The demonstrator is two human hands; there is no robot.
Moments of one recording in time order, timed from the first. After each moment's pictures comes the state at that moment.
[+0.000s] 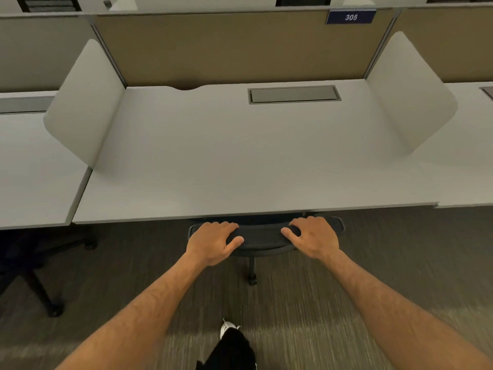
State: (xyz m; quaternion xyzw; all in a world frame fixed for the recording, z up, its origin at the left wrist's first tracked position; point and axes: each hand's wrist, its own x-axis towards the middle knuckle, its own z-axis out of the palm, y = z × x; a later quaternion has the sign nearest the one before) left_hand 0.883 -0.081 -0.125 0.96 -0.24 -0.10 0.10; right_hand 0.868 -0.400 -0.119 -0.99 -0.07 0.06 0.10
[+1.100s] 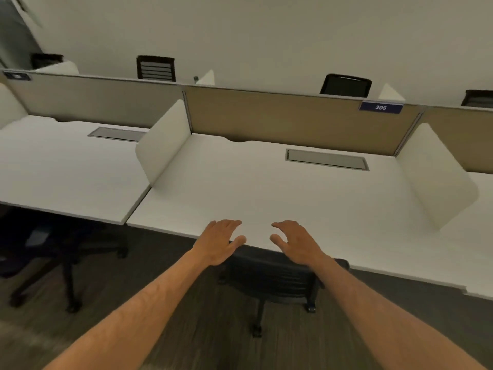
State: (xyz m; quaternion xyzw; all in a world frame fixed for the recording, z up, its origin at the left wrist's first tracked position) left_hand 0.850 -0.063 -0.013 0.98 -0.09 -0.04 0.18; right_hand 0.893 -0.337 -0.015 -0.95 -0.20 0.11 0.23
